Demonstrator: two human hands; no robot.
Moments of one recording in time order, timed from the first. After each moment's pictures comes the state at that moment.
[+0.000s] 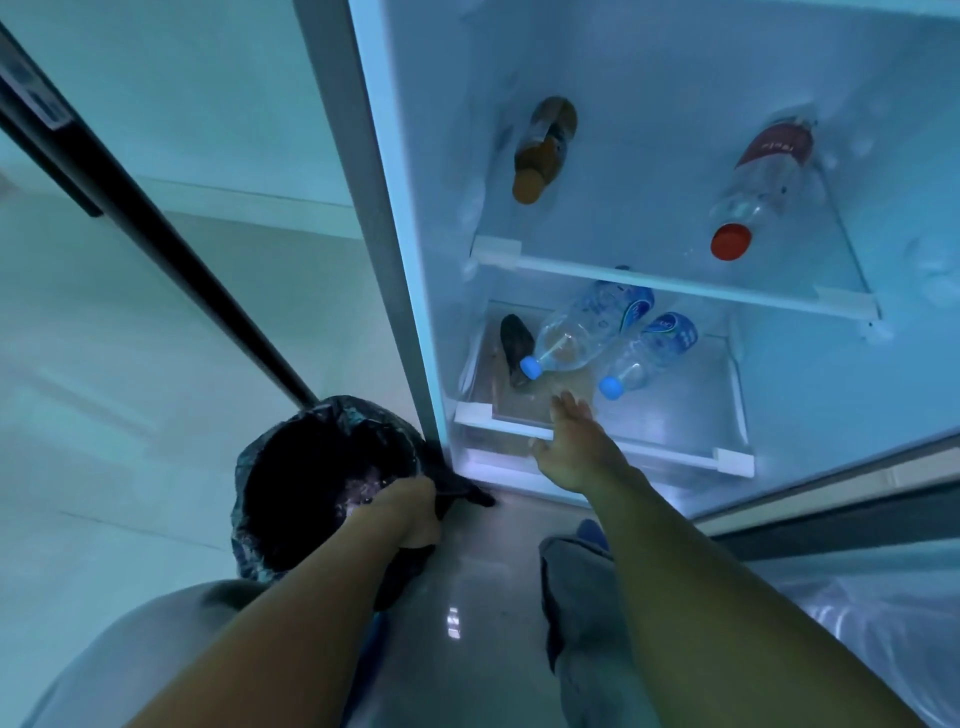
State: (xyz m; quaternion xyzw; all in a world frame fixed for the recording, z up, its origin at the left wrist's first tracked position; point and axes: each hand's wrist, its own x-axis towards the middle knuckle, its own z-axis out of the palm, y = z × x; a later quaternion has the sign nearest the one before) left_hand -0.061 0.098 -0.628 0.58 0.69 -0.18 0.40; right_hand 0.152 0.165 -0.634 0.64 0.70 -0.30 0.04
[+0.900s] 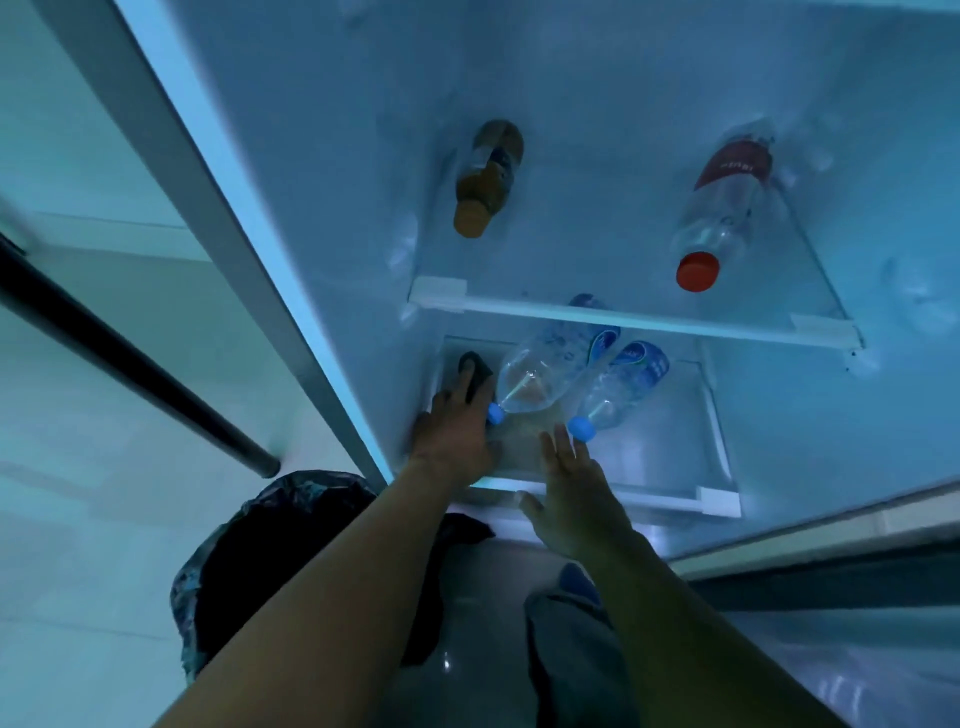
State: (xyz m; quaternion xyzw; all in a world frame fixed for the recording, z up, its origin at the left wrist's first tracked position) left_hand 0.010 0.233 -0.636 0.74 0.65 0.01 0.20; right_hand 0.179 0.175 -0.660 0.64 0.75 -0.20 0.00
